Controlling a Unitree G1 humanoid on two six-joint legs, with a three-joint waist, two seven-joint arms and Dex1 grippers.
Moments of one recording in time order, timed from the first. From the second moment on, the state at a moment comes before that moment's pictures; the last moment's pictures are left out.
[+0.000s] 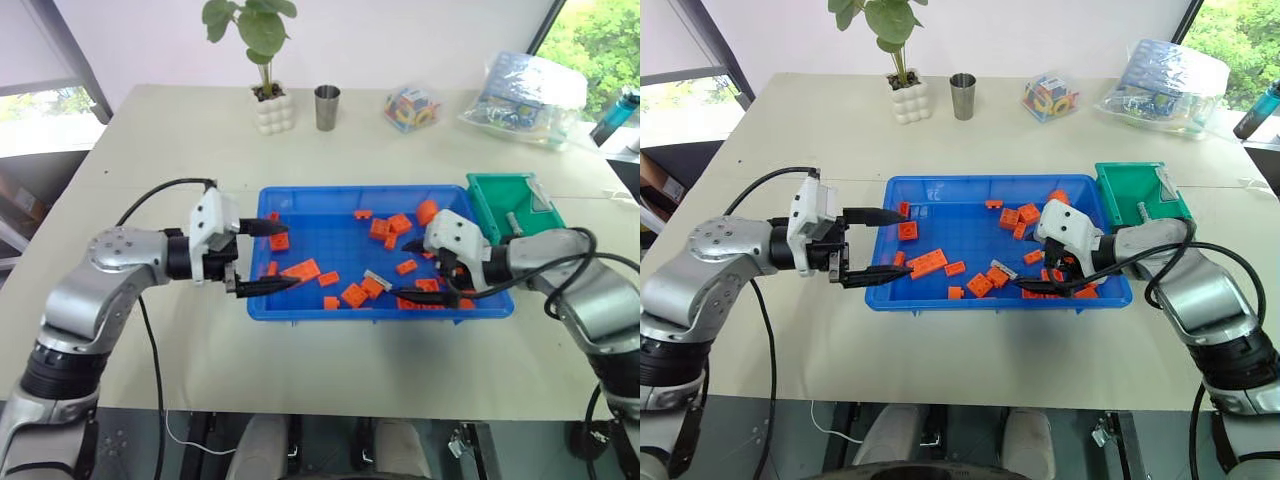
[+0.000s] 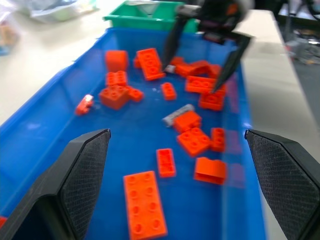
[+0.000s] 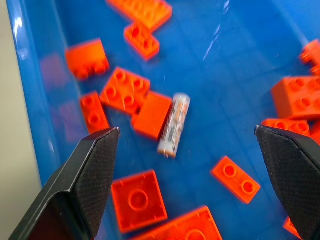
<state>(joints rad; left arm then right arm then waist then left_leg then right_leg) -0.41 0.78 -0.01 -0.33 -0.58 0.52 -1.12 -0.49 -0.91 0.19 -0.25 0.26 0.66 1.10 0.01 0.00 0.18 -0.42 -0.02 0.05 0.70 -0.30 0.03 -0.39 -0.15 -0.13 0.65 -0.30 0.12</state>
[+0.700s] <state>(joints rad) -0.37 0.74 0.00 -0.34 -0.58 0.50 -1.04 -0.60 -0.78 0.36 0.01 0.09 0.40 1.21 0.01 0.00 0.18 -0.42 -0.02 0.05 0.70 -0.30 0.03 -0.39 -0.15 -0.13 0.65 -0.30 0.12</state>
